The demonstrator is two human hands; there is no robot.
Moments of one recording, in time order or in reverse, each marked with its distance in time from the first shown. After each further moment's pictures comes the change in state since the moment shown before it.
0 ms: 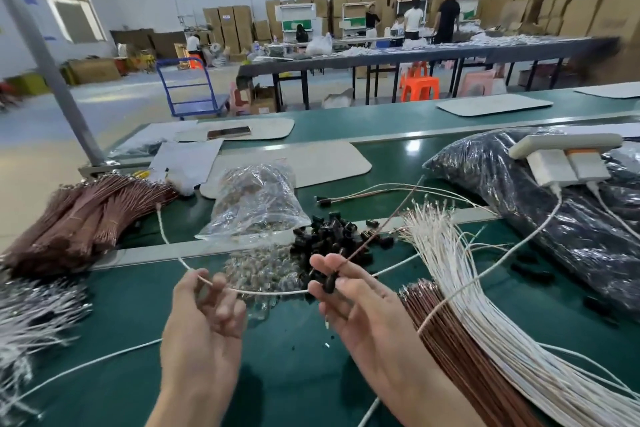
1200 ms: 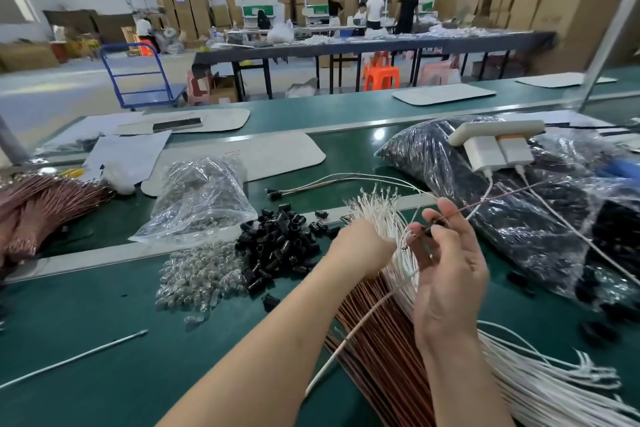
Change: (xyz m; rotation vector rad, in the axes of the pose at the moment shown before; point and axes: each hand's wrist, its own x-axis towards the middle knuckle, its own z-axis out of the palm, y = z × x) left_hand -0.021 -0.143 0.169 1.659 -0.782 -0.099; right_hand -0.009 -0.074 -0.078 -0.057 0.683 -0.702
